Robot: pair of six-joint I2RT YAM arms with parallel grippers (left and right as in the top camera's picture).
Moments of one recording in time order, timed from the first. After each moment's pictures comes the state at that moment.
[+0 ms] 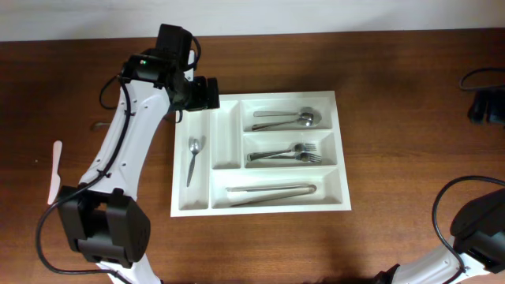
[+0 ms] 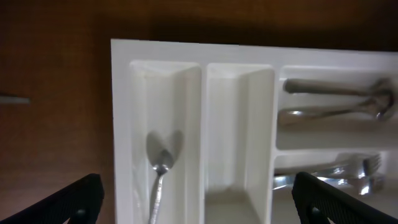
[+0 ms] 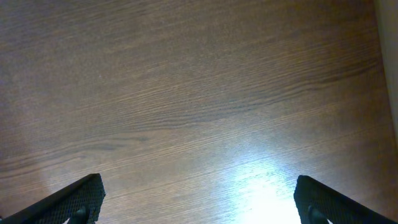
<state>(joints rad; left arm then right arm) -0.21 1.91 1.81 -1.10 0.05 -0.30 -0.64 1.91 1.96 -1.26 -0.08 -0.36</state>
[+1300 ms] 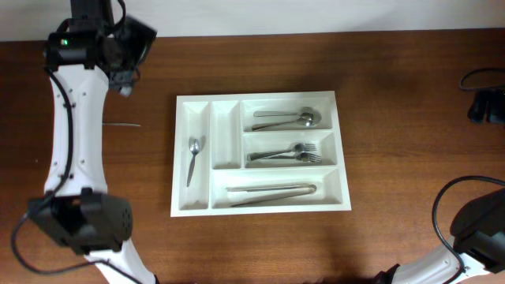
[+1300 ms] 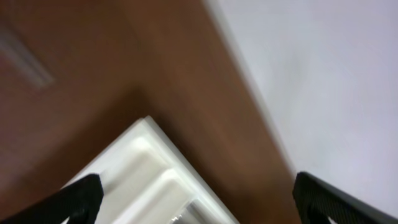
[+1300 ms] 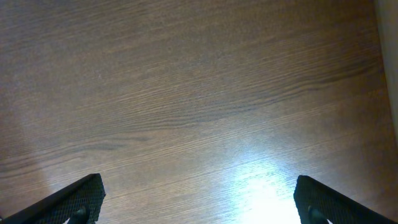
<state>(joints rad) 0.05 1.99 2.15 -1.17 0.10 -1.02 -0.64 1.91 1.96 -1.26 -0.08 -0.36</state>
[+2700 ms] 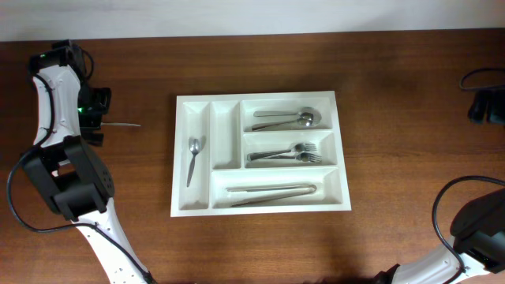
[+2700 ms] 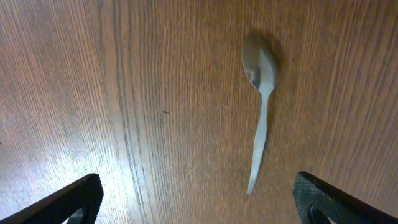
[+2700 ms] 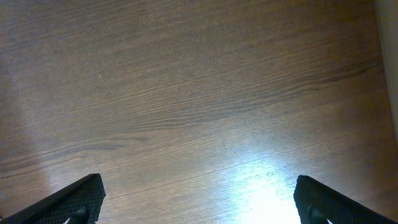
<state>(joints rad) 0.29 2.34 2.16 -1.40 -0.09 -1.25 -0.64 1.91 1.96 -1.26 -0.08 -0.36</state>
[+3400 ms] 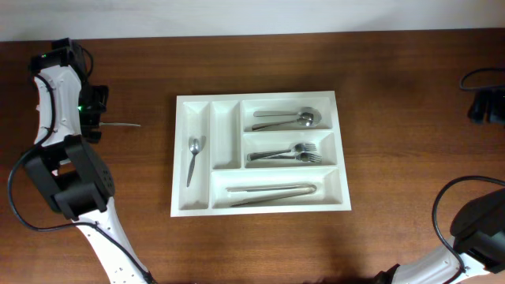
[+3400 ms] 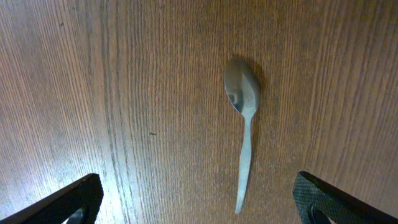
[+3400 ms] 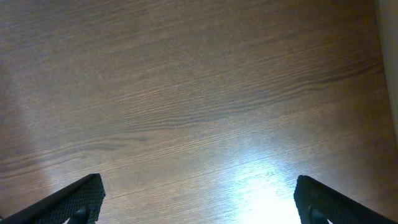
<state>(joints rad) 0.29 2.36 2.16 -1.35 -0.14 -1.25 -0.64 1.91 1.96 -1.26 -0.08 -0.36</state>
